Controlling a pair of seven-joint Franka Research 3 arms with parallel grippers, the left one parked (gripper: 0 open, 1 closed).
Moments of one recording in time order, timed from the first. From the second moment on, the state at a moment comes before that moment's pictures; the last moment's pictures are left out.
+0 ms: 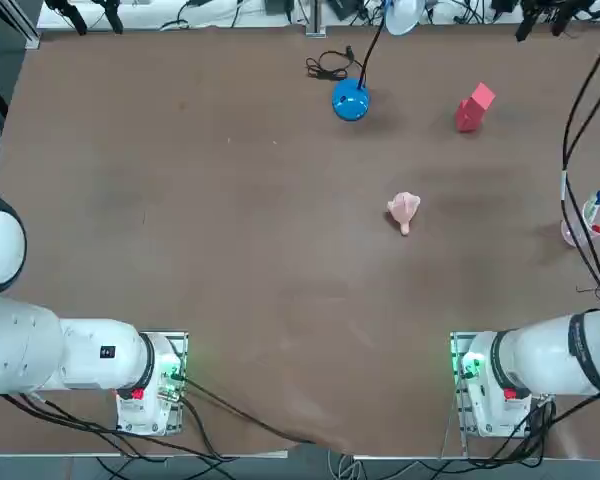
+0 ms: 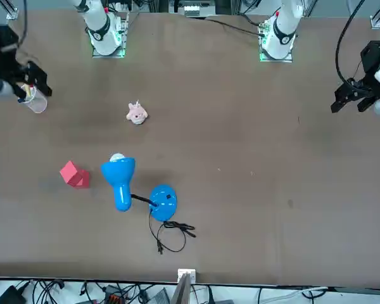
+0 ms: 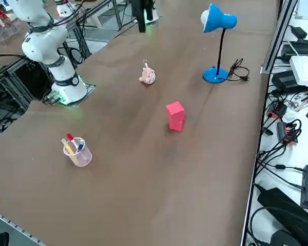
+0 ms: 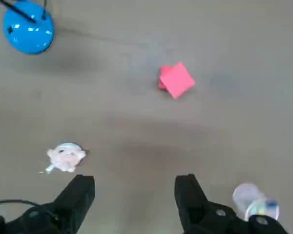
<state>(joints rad) 0.17 -0.02 -0.14 -1.66 -0.01 1.62 -0.15</state>
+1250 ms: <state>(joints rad) 0.11 0.33 -0.14 -1.68 -0.01 1.99 -0.91</state>
